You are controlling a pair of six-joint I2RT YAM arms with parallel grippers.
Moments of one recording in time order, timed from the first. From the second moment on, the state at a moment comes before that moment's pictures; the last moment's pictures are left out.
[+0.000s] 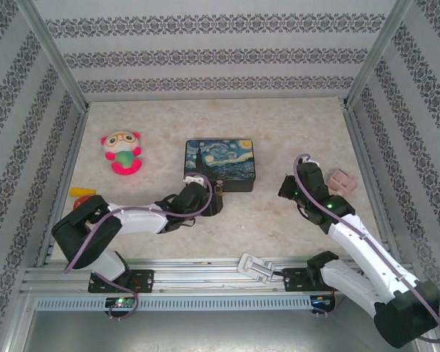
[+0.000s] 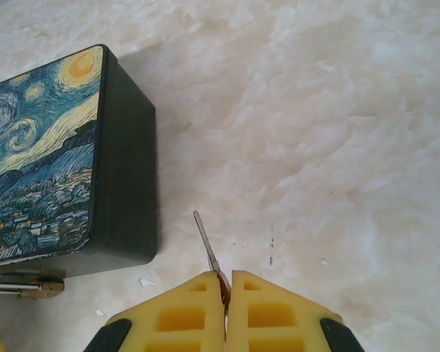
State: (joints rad) left arm -0.81 1.56 0.61 0.23 -0.10 -0.76; right arm 0.39 0.87 0.66 -0.53 0.17 0.60
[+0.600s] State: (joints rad) left arm -0.79 1.79 0.77 0.35 -0.10 -0.71; right arm 0.39 0.86 0.64 -0.54 0.19 0.60
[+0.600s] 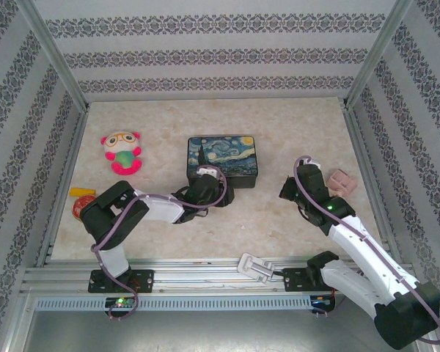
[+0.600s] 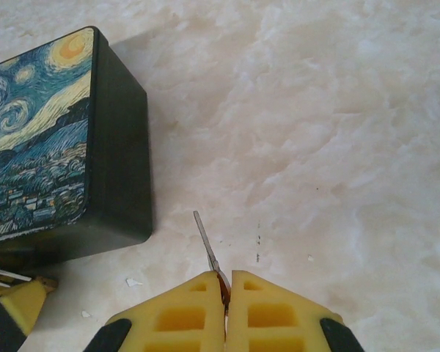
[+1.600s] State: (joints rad) left arm -0.79 1.79 0.82 0.21 -0.05 -0.73; right arm 0.39 0.91 0.64 -0.51 0.19 0.60
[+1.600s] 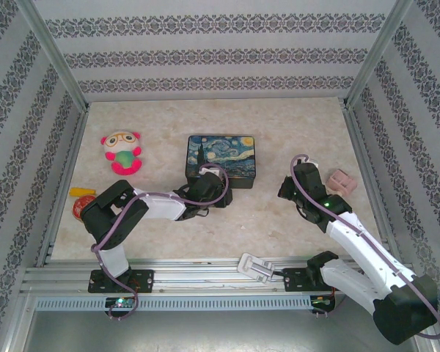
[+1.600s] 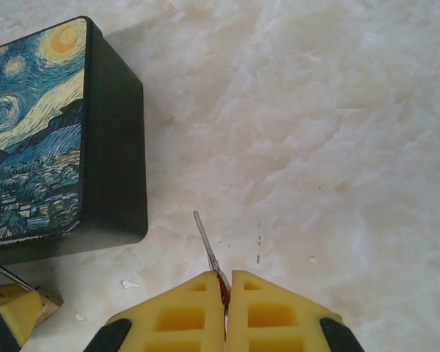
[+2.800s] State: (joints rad) left arm -0.82 1.82 0.88 0.09 -0.15 -0.76; right arm 0.39 0.88 0.61 -0.50 0.17 0.63
